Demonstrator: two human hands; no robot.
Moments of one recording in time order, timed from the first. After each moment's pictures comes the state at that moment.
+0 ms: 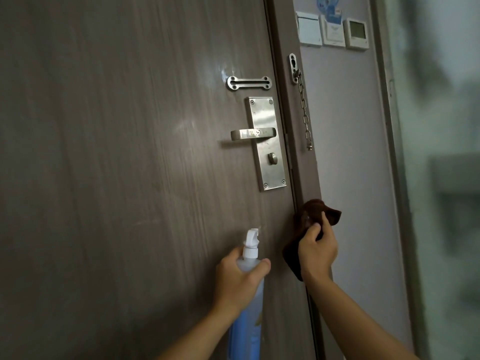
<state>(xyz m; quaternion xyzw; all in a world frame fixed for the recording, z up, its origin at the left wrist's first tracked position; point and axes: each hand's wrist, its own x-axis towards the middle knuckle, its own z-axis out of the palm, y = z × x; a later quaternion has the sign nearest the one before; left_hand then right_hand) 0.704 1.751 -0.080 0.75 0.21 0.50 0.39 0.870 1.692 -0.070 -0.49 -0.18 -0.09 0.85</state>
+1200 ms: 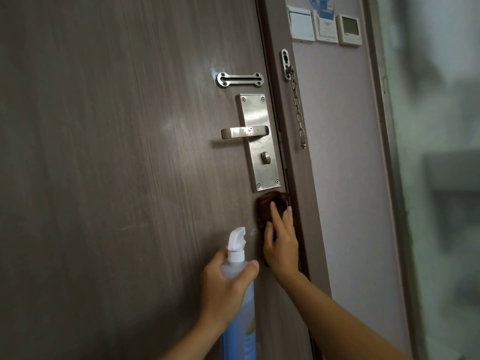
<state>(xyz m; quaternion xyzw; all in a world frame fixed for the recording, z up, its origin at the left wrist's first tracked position) 0.691 1.744 -0.074 0.73 0.17 0.53 0.40 0.883 1.757 -0.085 -0.56 -0.42 -0.27 0.66</state>
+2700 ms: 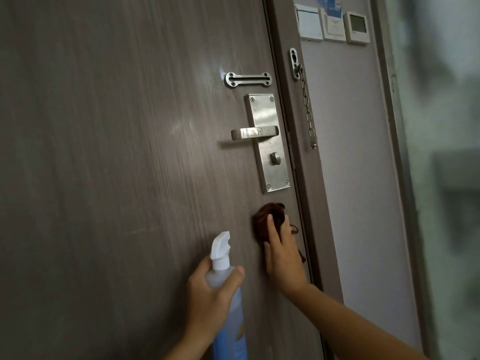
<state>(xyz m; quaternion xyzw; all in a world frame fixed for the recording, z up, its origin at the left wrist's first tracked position) 0.660 1.774 -0.079 0.70 0.16 0.57 0.41 0.878 1.768 -0.112 -0.63 -0.50 -0.32 0.50</state>
